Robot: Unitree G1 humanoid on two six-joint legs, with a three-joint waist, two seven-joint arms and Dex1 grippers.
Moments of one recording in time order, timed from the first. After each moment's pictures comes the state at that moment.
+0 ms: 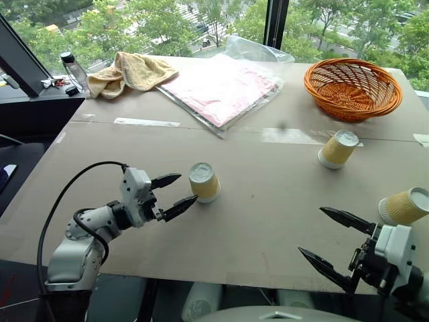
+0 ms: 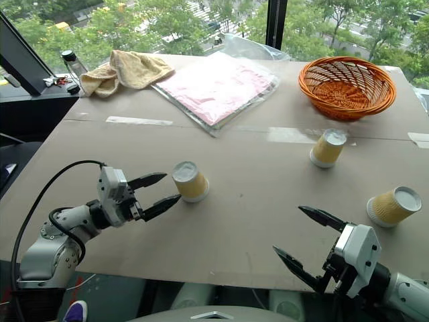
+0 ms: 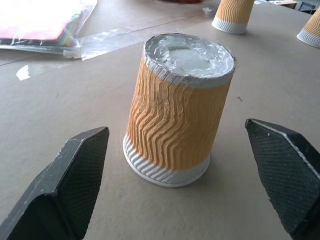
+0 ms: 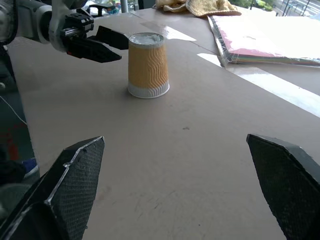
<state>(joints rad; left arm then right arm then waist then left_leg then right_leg) 0.01 0.64 0.18 -0.17 -0.51 0.23 -0.99 0.73 -0.57 -0.27 -0.92 0.52 0.17 0.81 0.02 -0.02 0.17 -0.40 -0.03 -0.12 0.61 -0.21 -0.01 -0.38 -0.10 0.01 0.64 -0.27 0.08</state>
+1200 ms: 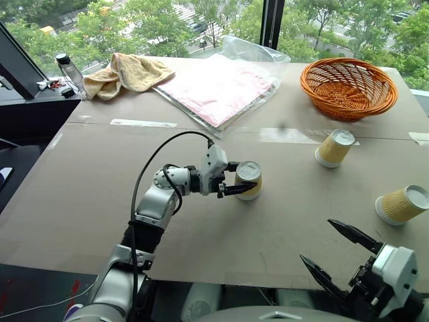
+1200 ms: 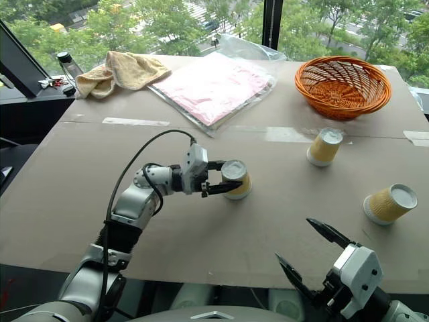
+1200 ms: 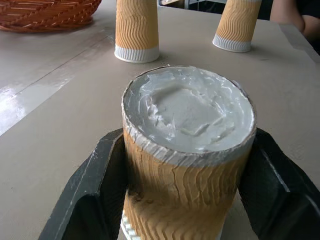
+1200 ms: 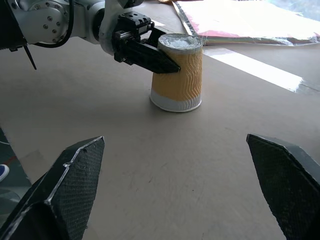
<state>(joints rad) -0.47 0.40 -0.20 0.17 -0.30 0.14 -1.12 0.90 -0.44 -0.19 -0.93 0.36 0.02 0.70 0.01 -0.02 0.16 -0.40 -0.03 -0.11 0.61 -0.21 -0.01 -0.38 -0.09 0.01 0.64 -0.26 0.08</state>
